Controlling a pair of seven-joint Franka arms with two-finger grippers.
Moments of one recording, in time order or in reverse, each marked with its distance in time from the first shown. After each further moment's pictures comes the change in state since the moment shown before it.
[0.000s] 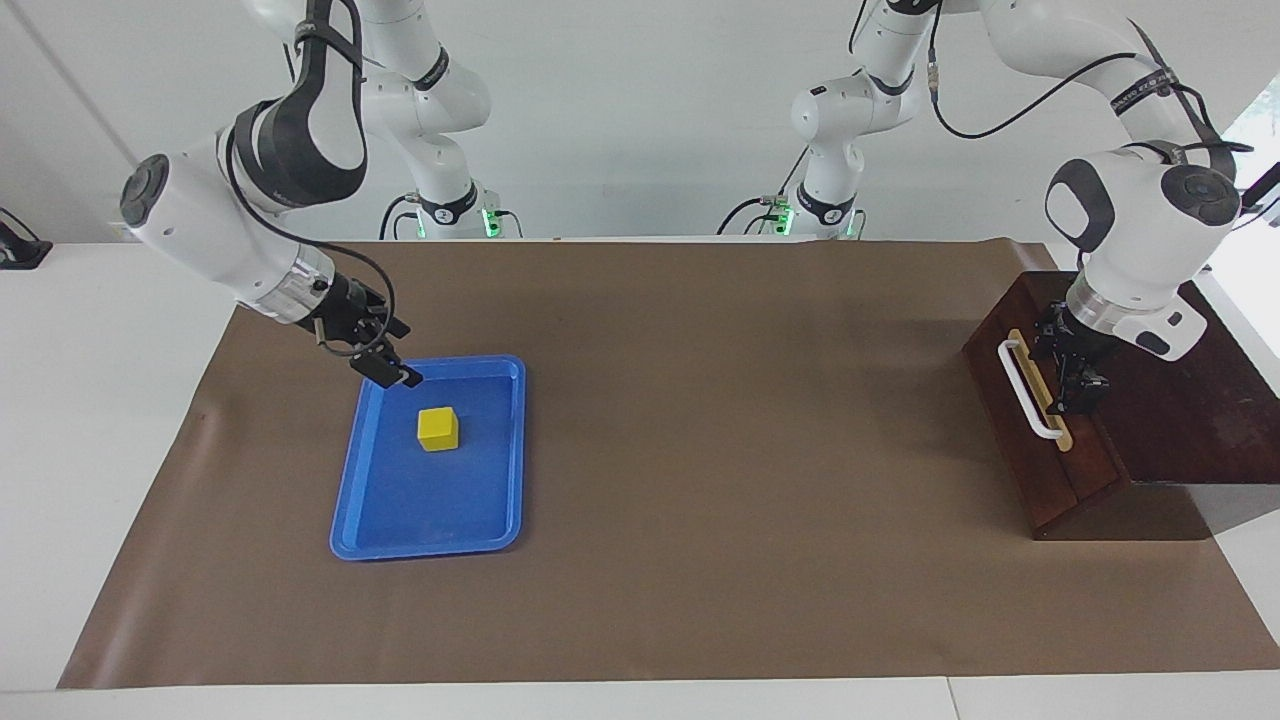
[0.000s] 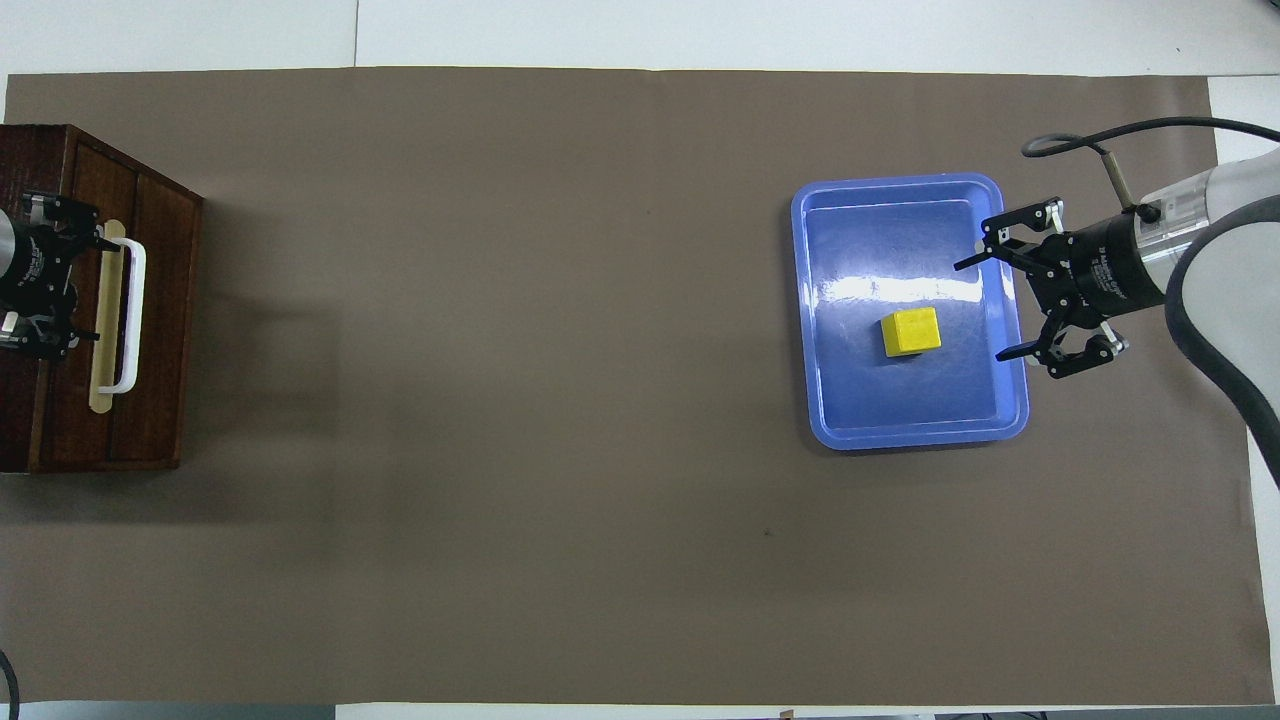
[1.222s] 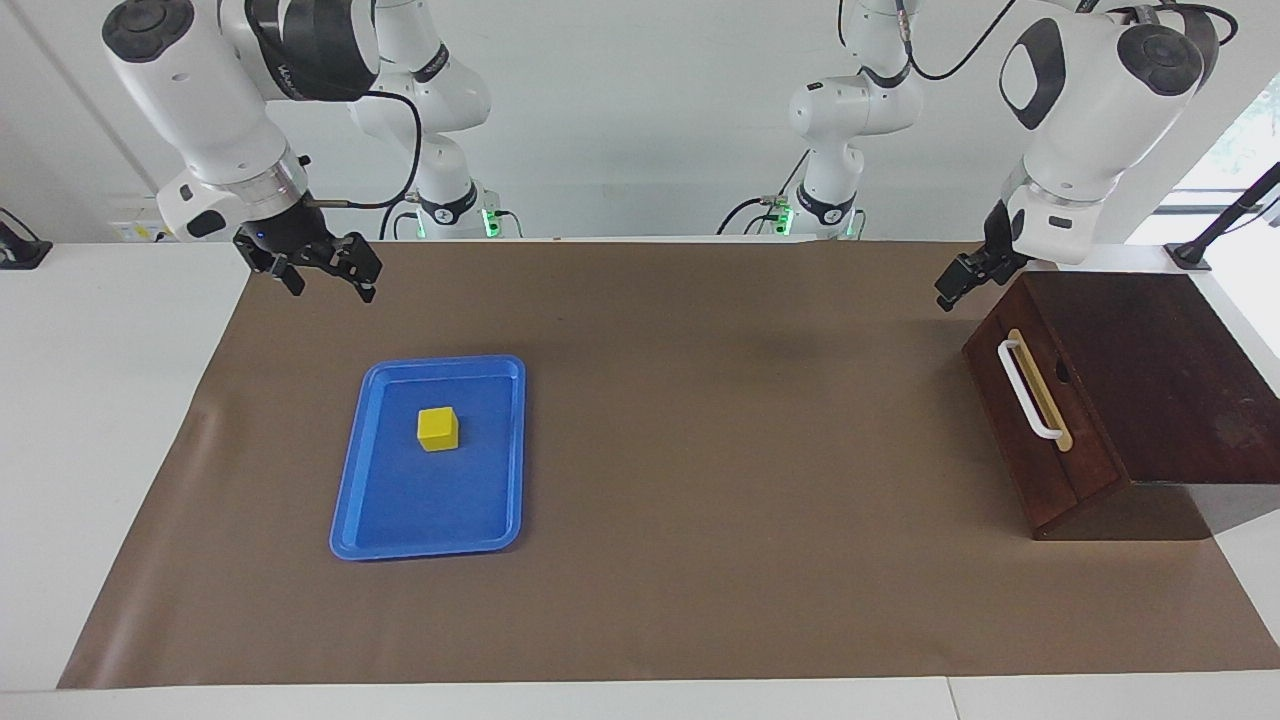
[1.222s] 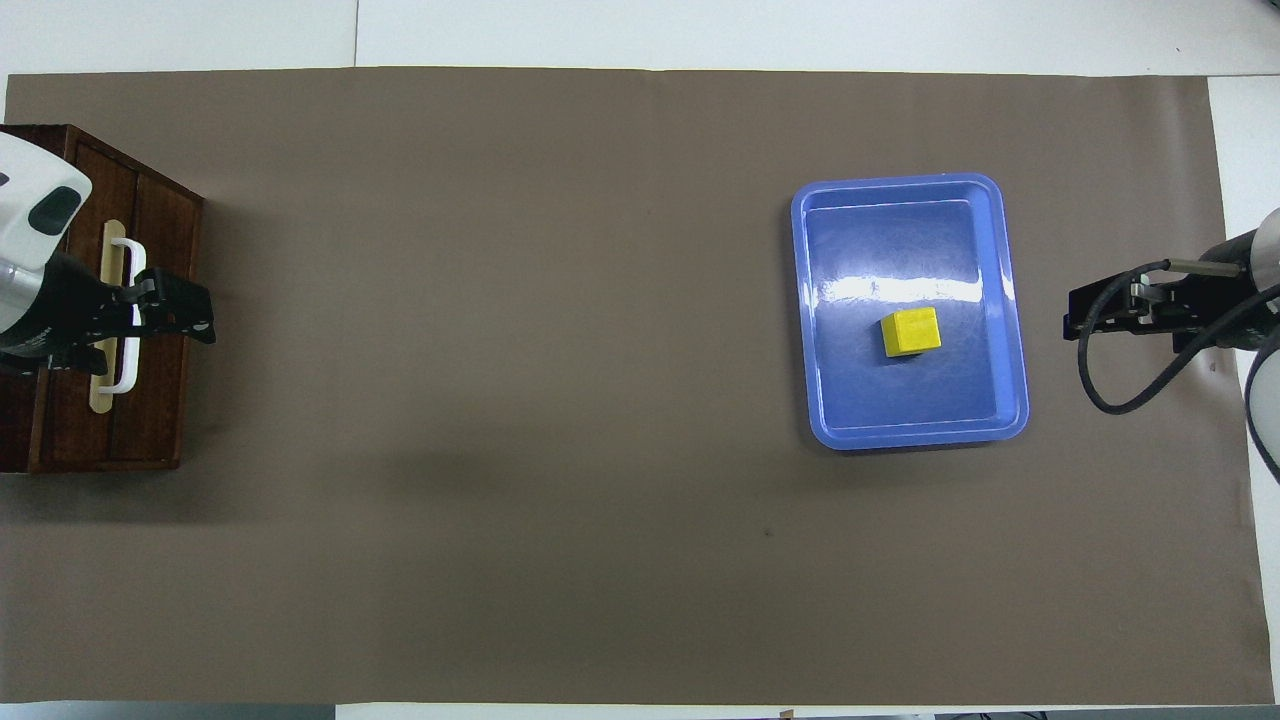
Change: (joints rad) left arm -0.162 -0.178 -0.019 0.062 -0.119 -0.377 1.001; right arm 0.040 -0.135 -0.005 0.051 -0.374 -0.130 -0.859
